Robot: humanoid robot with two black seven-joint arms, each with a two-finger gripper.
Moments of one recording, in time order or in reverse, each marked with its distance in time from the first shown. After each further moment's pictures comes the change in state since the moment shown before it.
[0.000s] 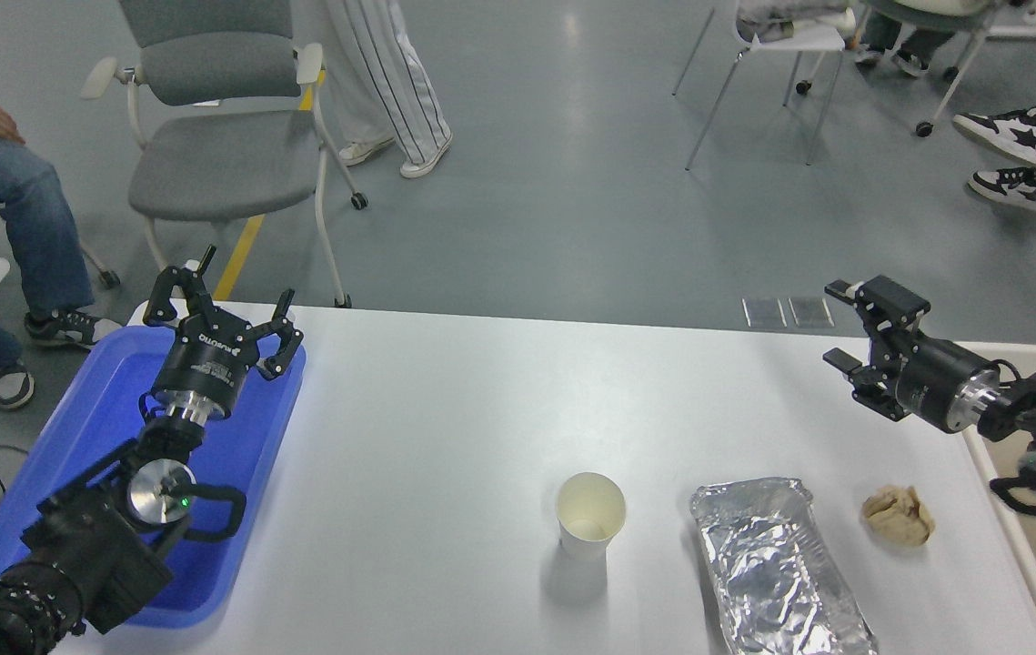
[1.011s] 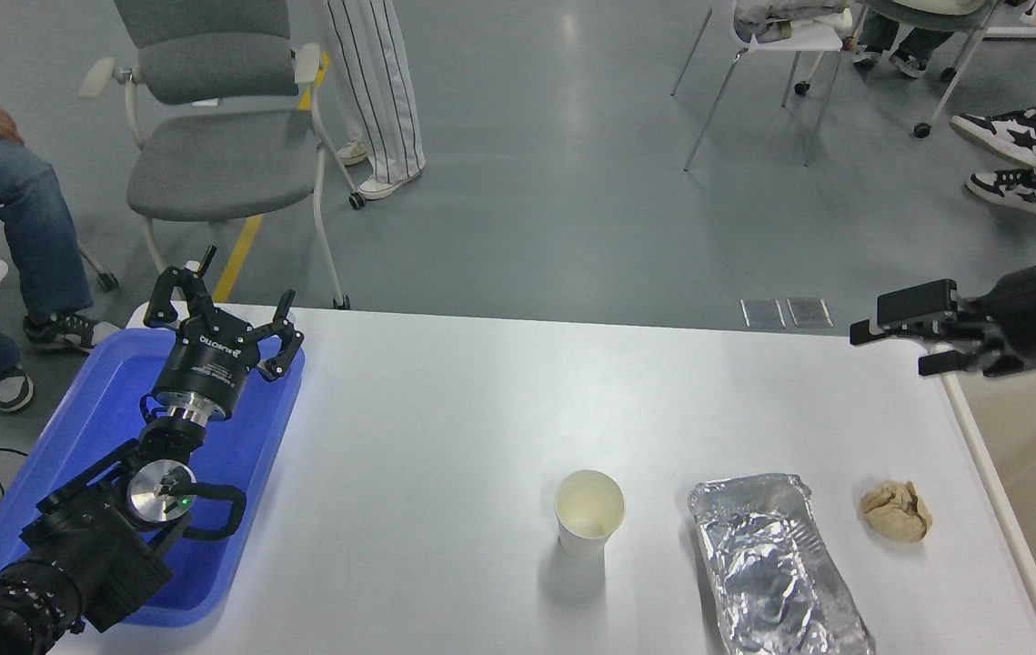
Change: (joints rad) left arm 0.000 0.000 0.001 0.000 0.000 0.000 0.000; right arm 0.902 0.132 -0.689 0.356 -0.545 0.434 -0.004
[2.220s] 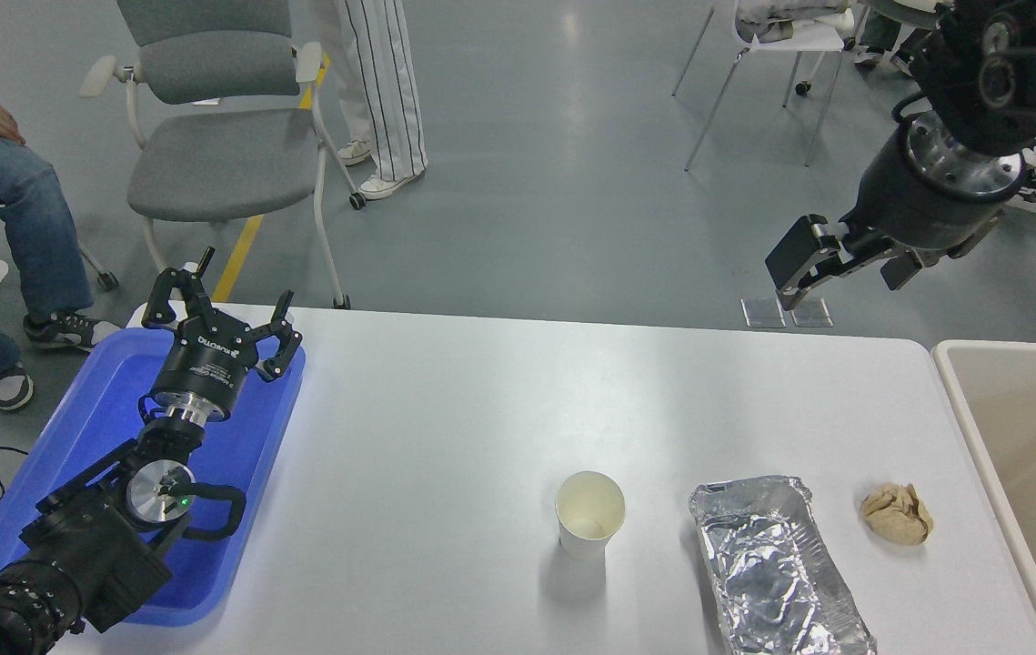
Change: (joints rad) left arm 0.000 0.000 -0.001 0.000 -0.002 0.000 0.000; right arm 0.285 0.298 0.021 0.098 0.192 0.115 -0.471
